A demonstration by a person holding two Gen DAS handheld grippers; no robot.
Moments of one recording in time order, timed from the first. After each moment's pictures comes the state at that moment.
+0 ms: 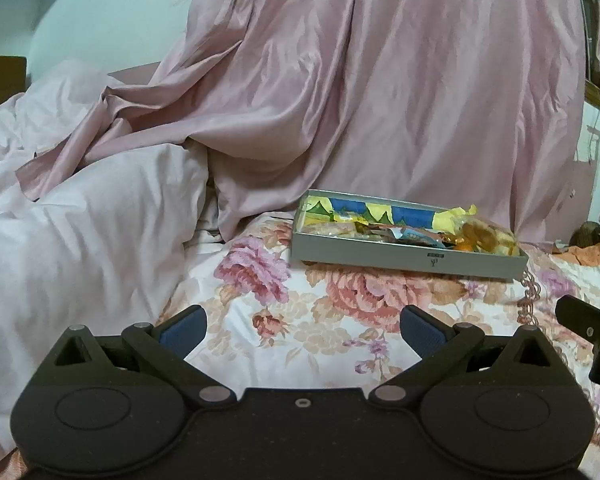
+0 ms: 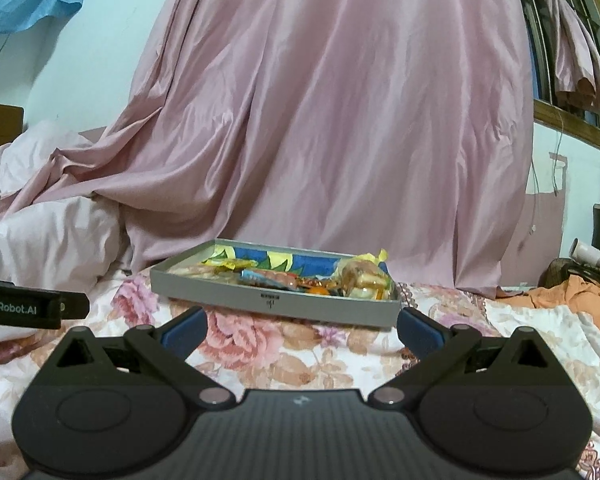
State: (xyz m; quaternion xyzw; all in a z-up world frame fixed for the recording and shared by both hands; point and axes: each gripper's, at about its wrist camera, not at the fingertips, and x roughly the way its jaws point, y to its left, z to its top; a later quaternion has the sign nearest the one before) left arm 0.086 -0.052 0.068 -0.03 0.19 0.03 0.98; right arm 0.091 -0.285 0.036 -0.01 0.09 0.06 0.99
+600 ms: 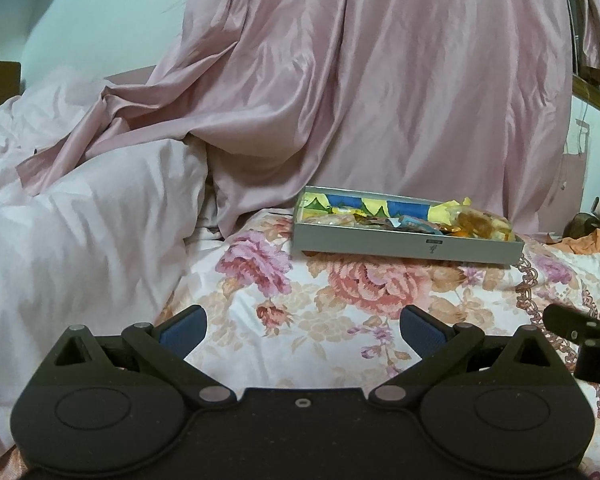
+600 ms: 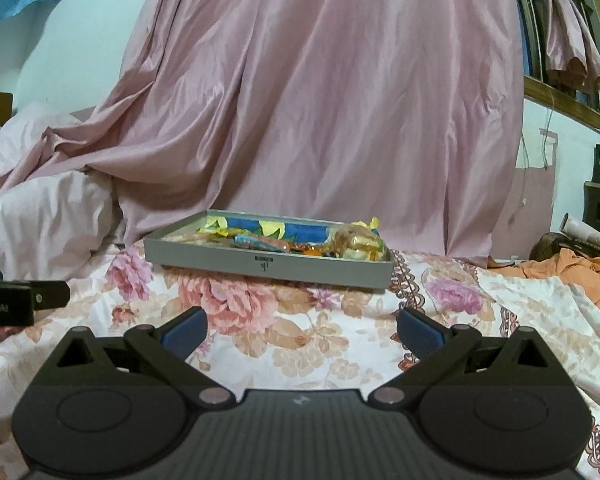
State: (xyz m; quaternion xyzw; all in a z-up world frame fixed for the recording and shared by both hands) left arm 0.075 -0.045 0.052 -0.02 0.18 0.02 0.98; right arm 0.086 -0.278 0.016 -0.01 0.12 0.05 0.99
